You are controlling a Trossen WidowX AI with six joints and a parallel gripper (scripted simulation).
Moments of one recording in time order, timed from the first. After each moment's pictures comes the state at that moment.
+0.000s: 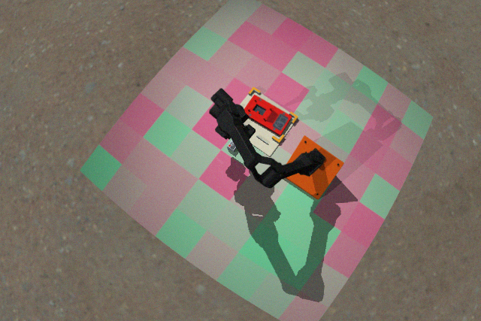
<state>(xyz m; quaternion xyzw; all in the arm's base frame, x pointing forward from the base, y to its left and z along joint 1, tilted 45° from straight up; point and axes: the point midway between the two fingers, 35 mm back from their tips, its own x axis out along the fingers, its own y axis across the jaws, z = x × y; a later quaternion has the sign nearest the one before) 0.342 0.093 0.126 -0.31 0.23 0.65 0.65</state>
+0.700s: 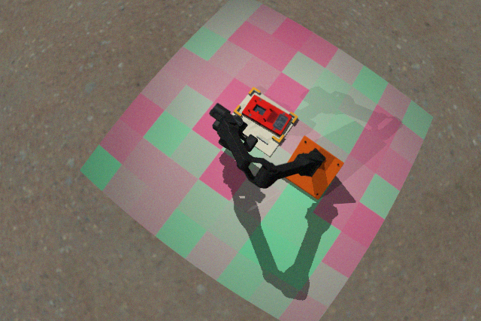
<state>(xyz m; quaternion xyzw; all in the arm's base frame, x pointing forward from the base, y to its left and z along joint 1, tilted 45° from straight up) 0.306 0.159 0.061 -0.31 0.23 0.71 0.59</state>
